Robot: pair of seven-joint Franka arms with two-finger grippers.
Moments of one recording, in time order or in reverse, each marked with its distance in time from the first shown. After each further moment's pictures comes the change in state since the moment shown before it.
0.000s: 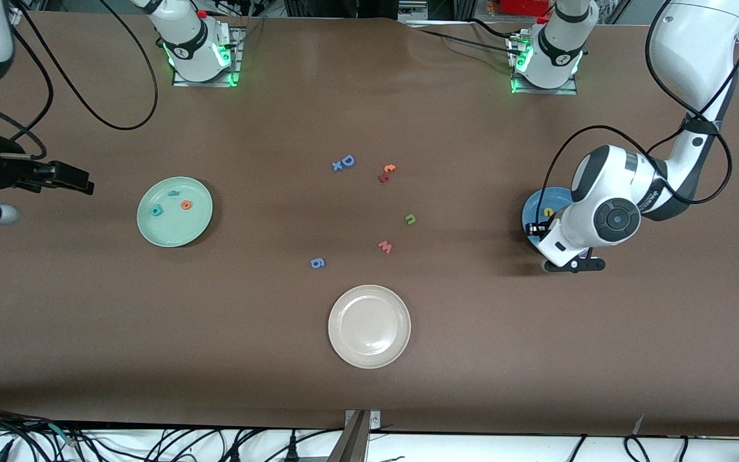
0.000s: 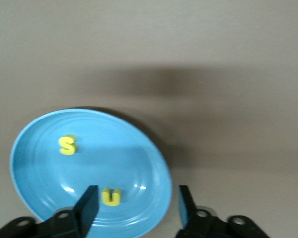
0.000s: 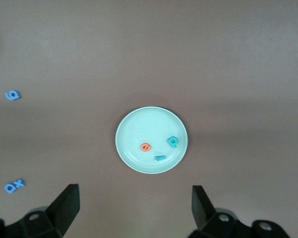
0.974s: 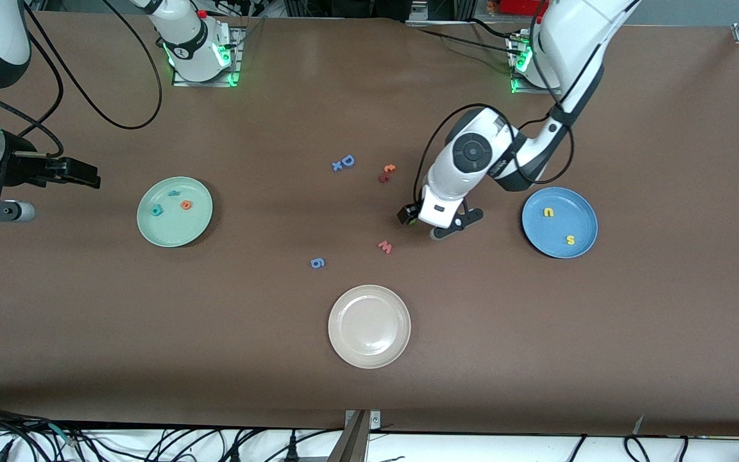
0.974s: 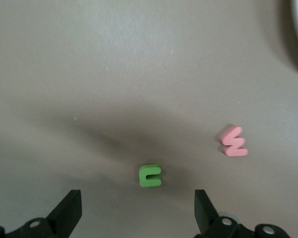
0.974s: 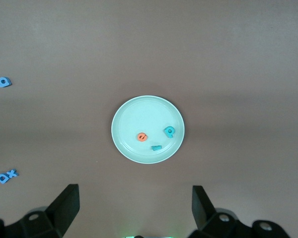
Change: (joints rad) left arm -0.399 0.086 -0.019 -0.057 -0.068 0.442 -0.841; right arm 0.005 0.000 -0.001 -0.003 -0.010 -0.038 0.001
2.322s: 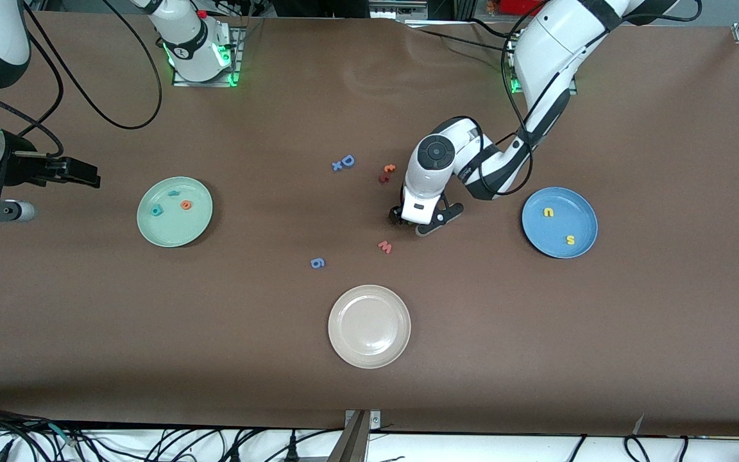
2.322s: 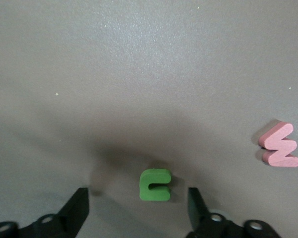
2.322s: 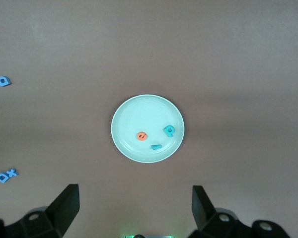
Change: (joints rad) left arm -0.048 0.100 0.002 0.026 0.175 0.024 -0.224; right arm -0.001 0.000 0.000 0.000 0.000 -0.003 0.000
